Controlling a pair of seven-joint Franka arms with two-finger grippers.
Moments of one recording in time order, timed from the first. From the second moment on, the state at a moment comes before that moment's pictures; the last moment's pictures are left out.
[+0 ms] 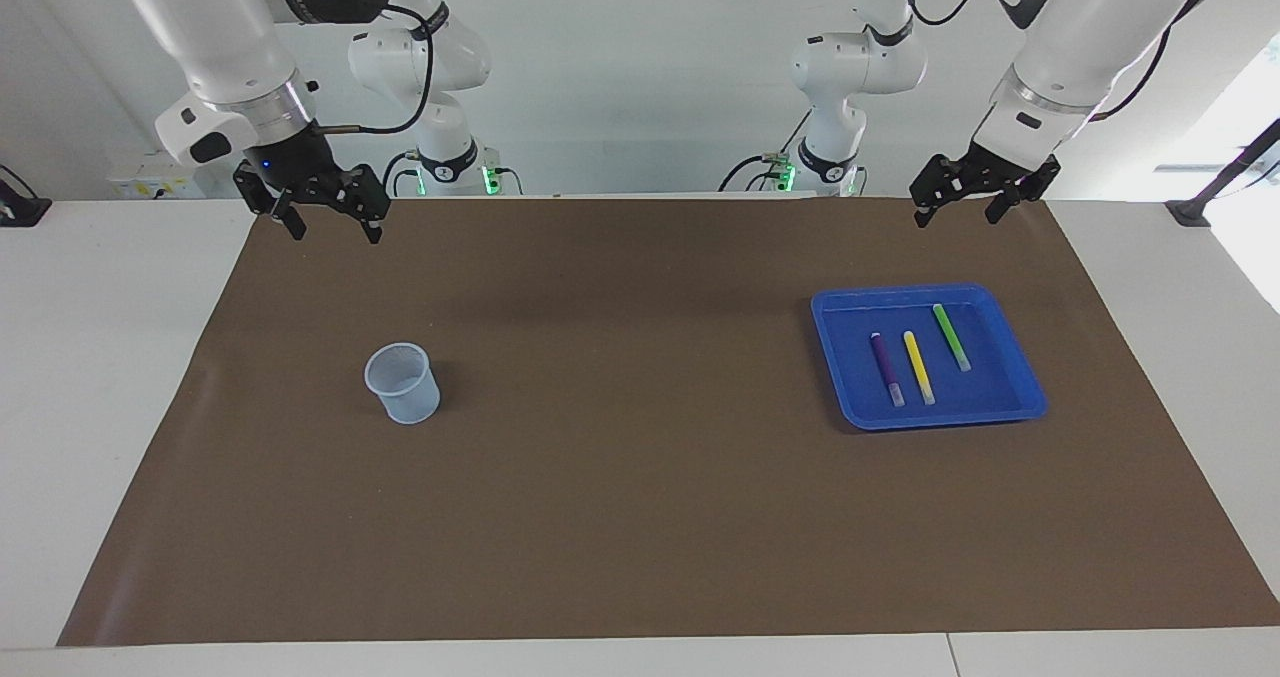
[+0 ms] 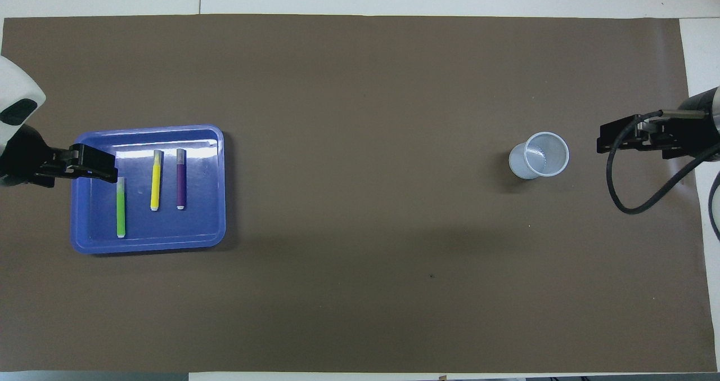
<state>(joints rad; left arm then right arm) -0.02 -0.08 -0.06 -1.76 -0.02 1.57 -0.05 0.02 -0.04 0.01 -1.65 0.02 1.61 0.15</state>
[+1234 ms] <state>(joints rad) 0.18 0.19 -0.05 -2.11 -0.02 2.17 0.27 0.02 -0.04 0.01 -1.65 0.02 1.61 0.15</state>
